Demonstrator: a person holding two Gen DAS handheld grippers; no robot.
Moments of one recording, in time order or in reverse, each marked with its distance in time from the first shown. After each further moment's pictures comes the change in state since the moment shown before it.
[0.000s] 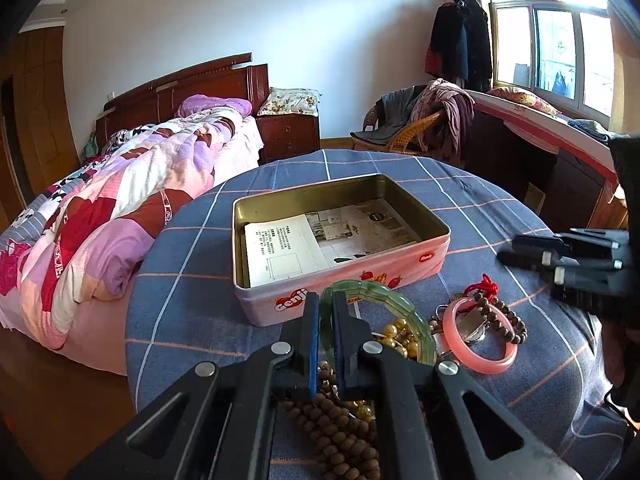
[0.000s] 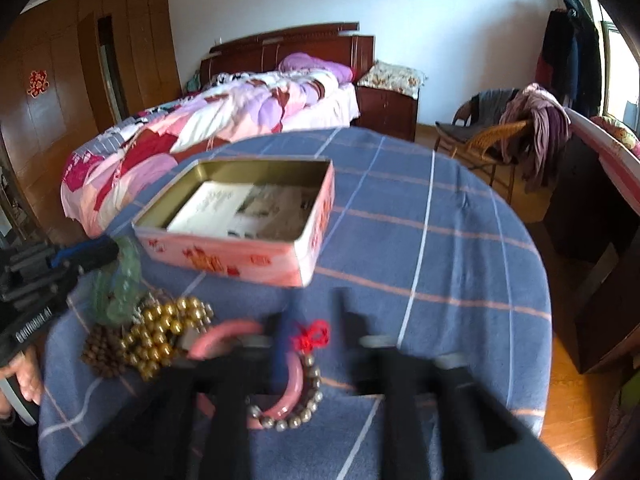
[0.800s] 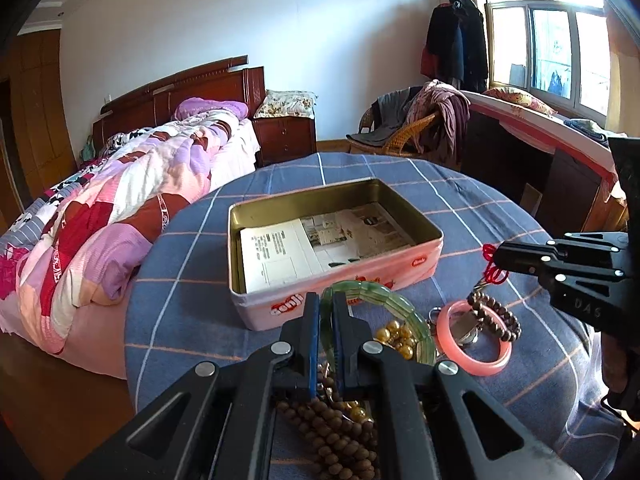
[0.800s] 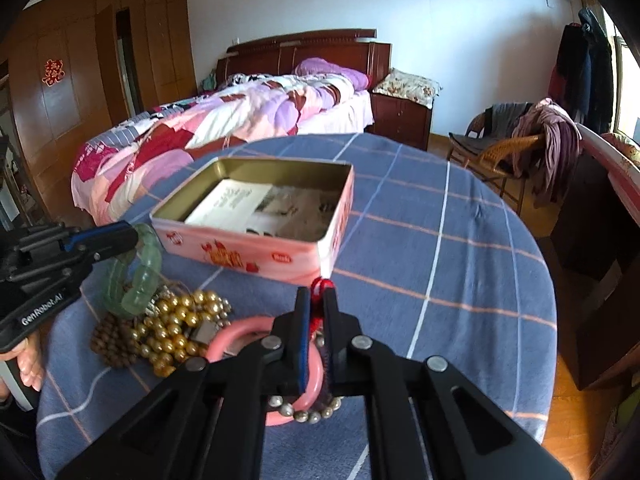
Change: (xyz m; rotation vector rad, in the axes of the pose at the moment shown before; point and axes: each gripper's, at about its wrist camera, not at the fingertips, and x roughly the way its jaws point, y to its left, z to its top) left arm -0.004 -0.002 0.005 0.010 -0.014 -0.009; right arm -0.016 0.011 0.001 -0.047 -0.040 0.022
